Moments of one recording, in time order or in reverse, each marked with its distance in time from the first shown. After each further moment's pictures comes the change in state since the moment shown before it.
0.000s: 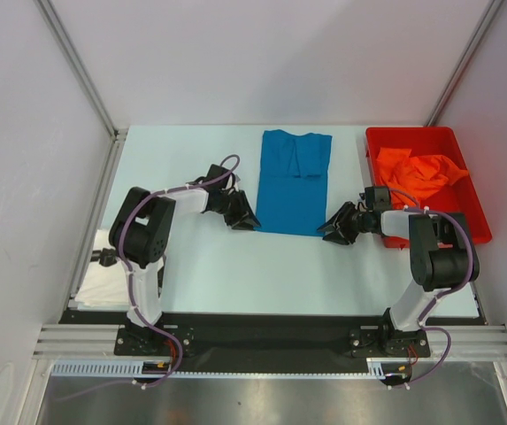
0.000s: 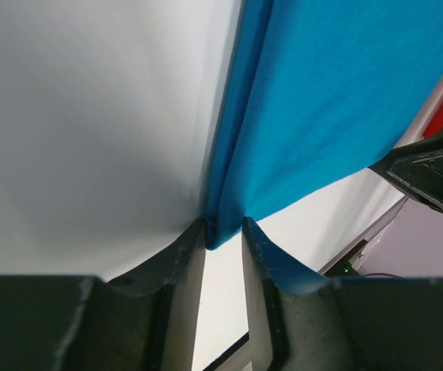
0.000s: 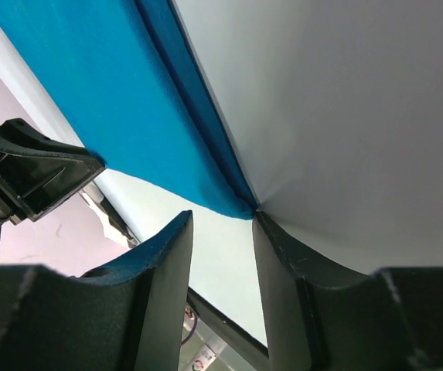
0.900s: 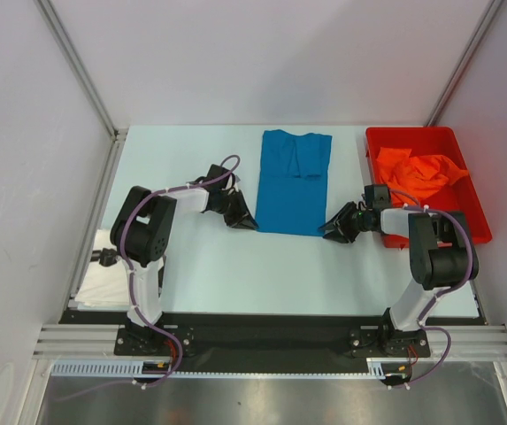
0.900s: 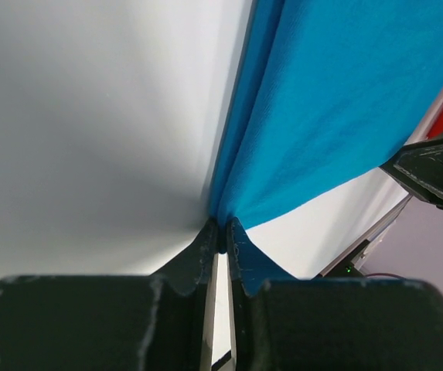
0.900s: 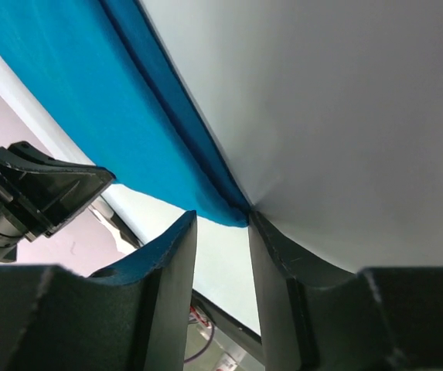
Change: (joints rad) left arm 0.003 0.016 0.010 -0.006 0.003 0.011; right arm 0.005 0.010 0.023 -0.031 0.039 0.060
